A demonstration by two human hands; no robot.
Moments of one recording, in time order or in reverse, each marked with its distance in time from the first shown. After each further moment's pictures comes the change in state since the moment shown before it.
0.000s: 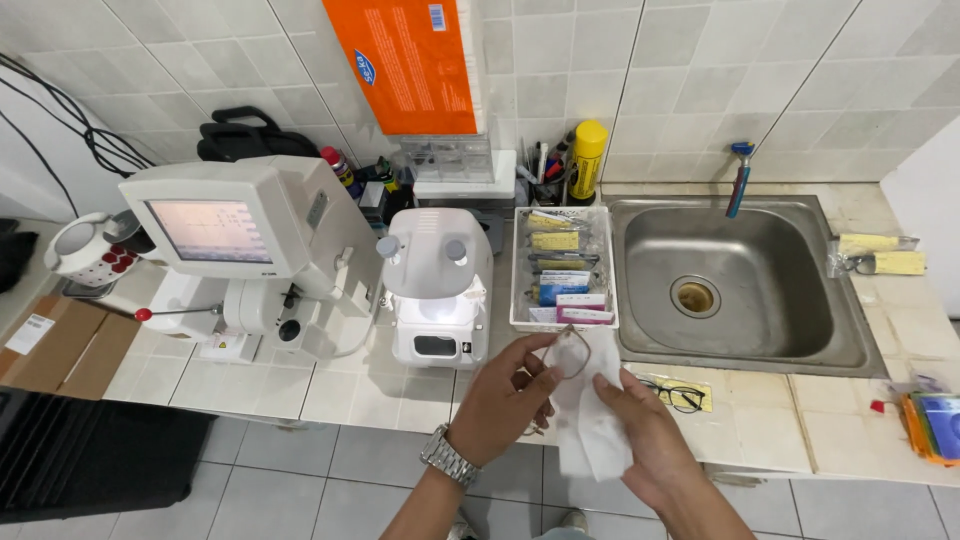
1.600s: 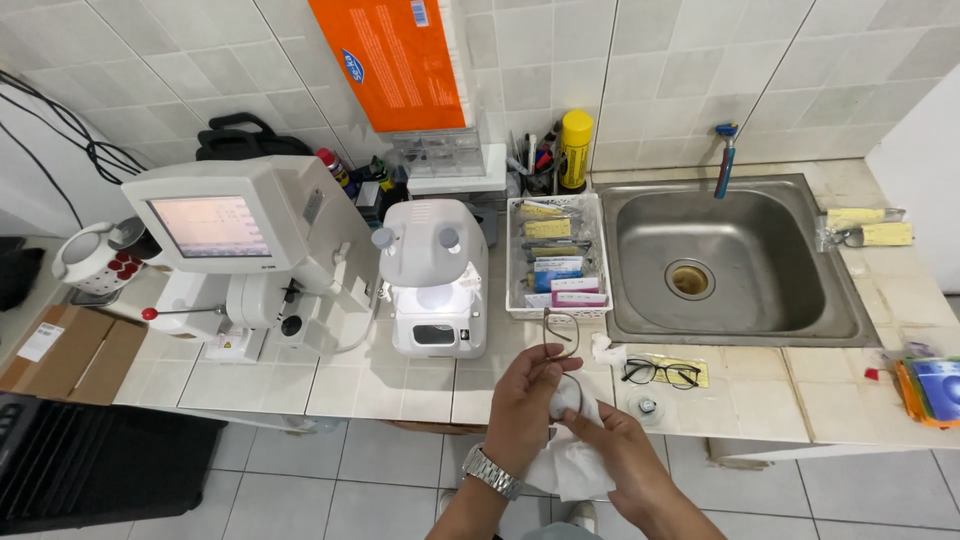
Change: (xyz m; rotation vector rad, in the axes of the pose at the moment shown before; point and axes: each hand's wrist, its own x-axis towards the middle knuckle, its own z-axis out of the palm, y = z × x) left_hand -0.010 -0.050 0.051 -0.356 0.198 -0.054; right_hand 0.000 0.060 -0.040 -0.127 -0.081 0.052
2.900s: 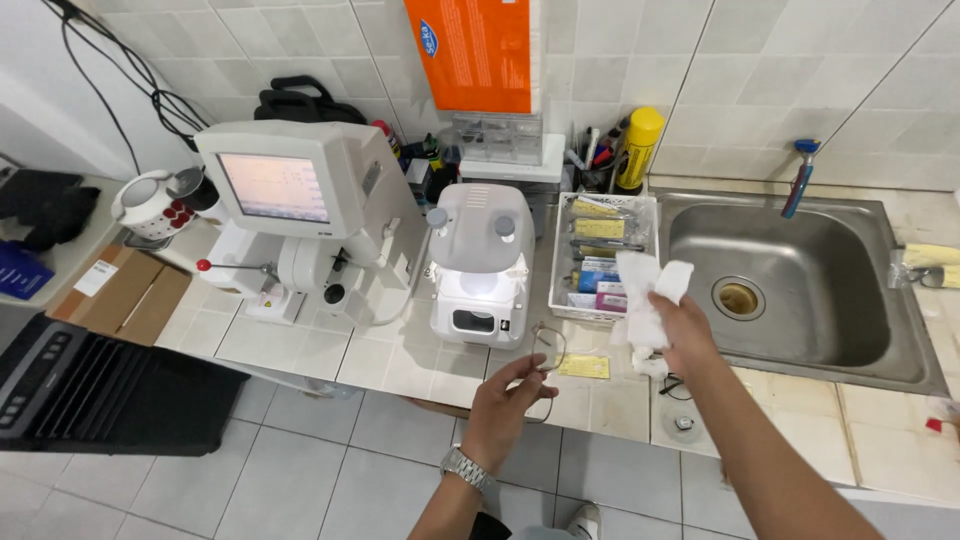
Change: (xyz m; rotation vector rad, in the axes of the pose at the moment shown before) left_hand 0.006 -0.020 -0.078 -0.044 0.131 -0.046; right_hand 0.167 -0.089 -0.002 -0.271 0.295 -0.174
